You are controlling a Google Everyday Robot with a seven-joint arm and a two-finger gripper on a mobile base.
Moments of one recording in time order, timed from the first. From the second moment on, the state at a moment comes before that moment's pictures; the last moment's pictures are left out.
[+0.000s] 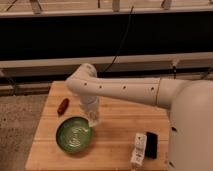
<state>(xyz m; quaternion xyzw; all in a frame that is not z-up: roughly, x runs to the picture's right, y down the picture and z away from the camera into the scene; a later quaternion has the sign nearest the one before) -0.068 0.143 0.730 -0.27 -0.23 -0.67 0.65</state>
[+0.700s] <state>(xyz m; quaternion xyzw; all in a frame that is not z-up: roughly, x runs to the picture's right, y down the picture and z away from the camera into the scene) -0.107 0.163 0.722 -0.27 -0.24 -0.71 0.61</state>
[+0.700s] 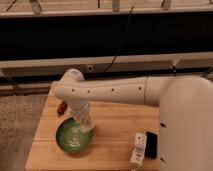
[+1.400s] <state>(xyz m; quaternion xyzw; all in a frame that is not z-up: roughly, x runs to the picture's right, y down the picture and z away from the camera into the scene) -0.115 0.167 0.724 -0.27 -0.25 -0.71 0.60</state>
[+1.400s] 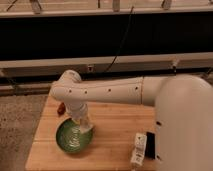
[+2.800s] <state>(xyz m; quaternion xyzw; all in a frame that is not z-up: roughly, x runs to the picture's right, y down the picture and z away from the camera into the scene) -0.122 0.174 0.730 -0.27 -0.26 -0.73 0.58</state>
